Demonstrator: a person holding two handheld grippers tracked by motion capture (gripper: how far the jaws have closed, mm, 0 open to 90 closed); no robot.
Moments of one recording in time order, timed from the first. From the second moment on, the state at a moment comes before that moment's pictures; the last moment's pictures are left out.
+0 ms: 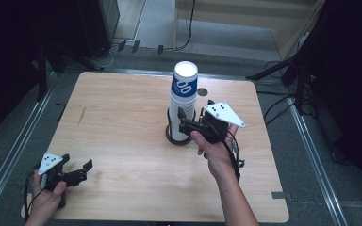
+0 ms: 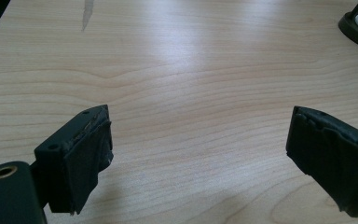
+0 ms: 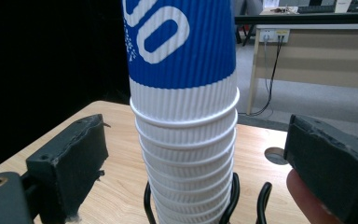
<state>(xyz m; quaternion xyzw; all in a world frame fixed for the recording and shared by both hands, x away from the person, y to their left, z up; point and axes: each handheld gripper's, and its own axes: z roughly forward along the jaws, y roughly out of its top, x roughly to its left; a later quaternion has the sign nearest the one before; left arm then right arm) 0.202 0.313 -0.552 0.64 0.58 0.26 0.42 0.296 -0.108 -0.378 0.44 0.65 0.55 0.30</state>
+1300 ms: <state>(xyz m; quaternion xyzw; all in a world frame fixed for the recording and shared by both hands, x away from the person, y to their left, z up) 0.203 0.313 -0.552 0.65 0.58 0.25 0.42 0.331 -0.084 -0.361 0.46 0.63 0.53 0.32</state>
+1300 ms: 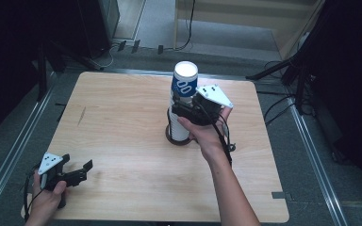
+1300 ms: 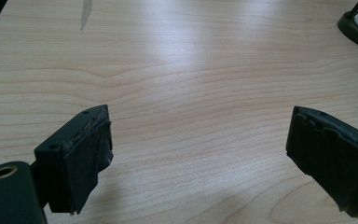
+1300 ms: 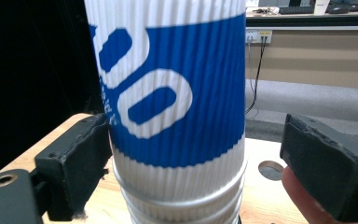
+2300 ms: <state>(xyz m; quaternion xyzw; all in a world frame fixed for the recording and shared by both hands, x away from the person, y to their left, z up) 0.203 0.314 -0.552 0.65 0.58 0.25 0.42 0.350 -0.067 -0.364 0.46 0.64 0.53 0.32</state>
